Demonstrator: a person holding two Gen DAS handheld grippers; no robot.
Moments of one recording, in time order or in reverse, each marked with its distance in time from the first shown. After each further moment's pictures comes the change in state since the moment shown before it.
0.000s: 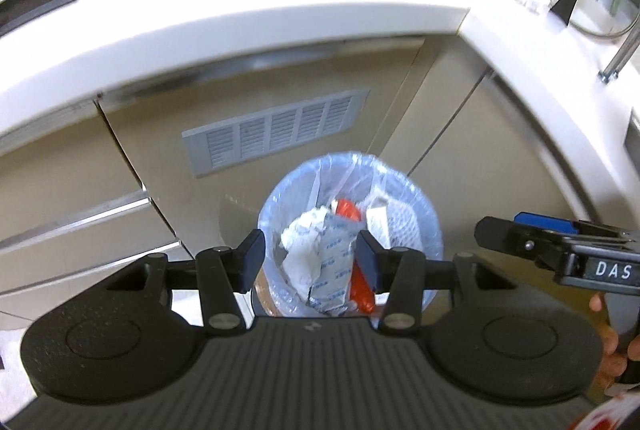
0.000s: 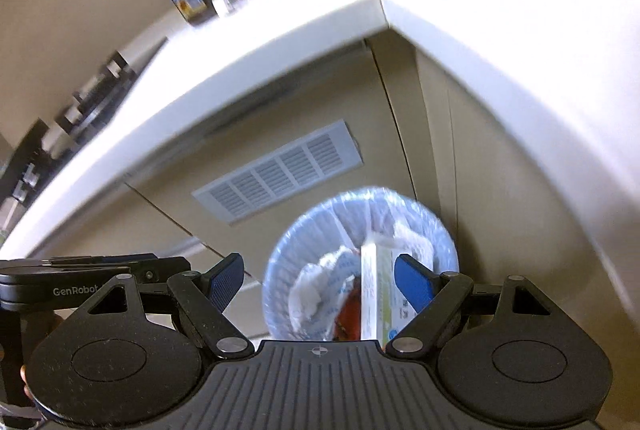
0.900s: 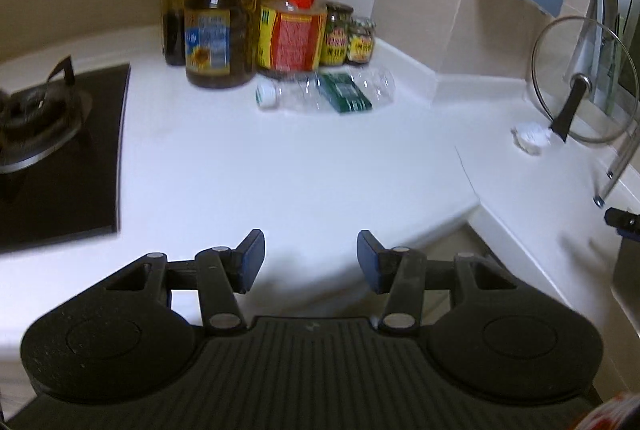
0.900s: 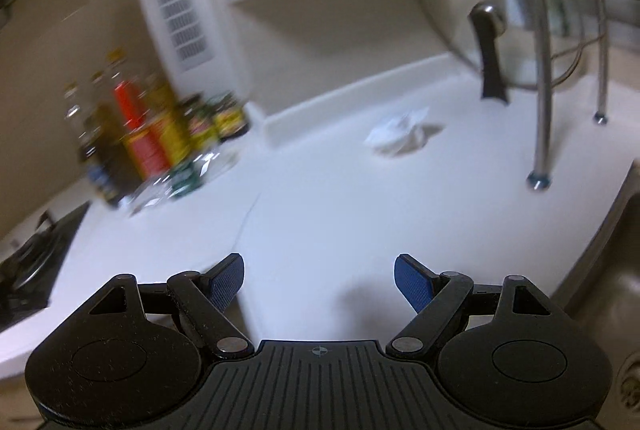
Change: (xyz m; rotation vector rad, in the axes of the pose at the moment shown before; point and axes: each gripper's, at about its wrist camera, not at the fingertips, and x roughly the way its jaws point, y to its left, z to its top) left arm -0.047 0.028 0.137 0.026 -0.294 0.009; right arm -0.100 -0.075 0.128 0.045 -0.389 -0.244
